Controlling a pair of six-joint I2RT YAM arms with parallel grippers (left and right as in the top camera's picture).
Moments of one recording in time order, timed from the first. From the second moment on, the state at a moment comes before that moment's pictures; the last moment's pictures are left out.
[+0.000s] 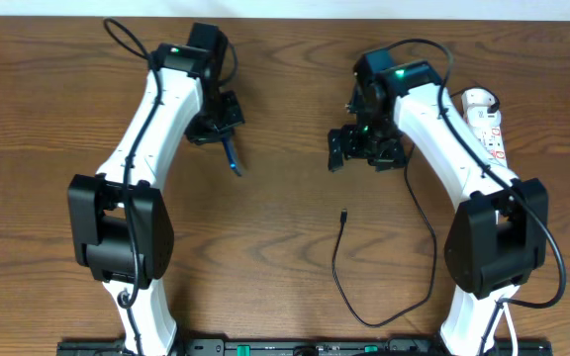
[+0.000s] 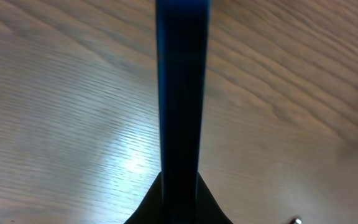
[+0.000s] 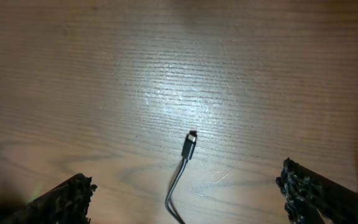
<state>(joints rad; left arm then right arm) -0.20 2.01 1.77 -1.21 0.11 -0.54 0.35 2.00 1.70 -1.29 -0.22 0.29</state>
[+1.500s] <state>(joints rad) -0.13 2.01 1.77 -1.25 0.09 -0.56 0.37 1.81 1.38 -1.26 -0.23 0.51</state>
